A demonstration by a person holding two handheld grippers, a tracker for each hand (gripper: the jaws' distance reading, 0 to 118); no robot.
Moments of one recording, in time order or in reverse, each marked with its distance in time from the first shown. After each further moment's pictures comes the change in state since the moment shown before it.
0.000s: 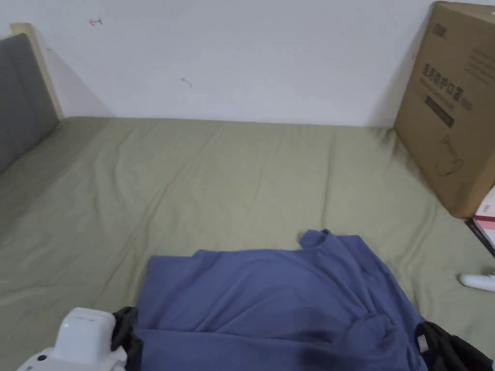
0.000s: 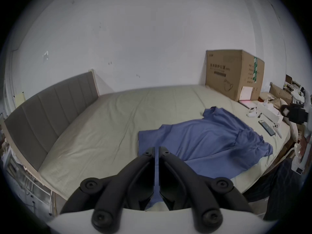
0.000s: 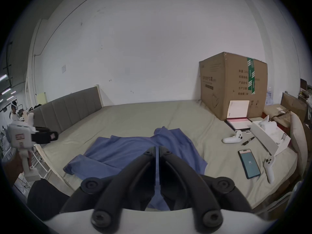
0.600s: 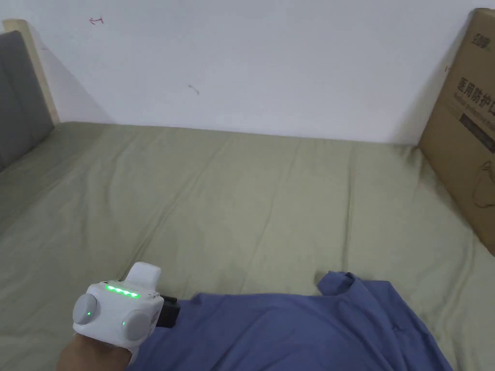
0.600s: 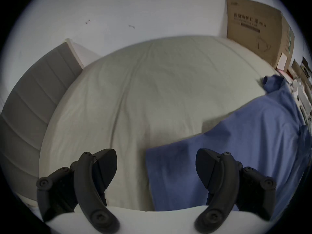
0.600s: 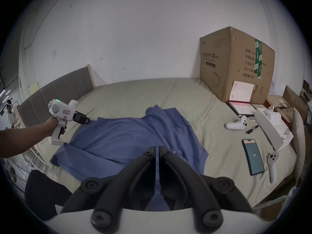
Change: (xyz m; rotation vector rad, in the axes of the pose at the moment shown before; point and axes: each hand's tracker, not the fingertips) left arm -0.045 0.024 -0.332 -0.413 0.047 -0.129; right arm 0.028 -0.001 -0.079 -0.217 -0.058 0.007
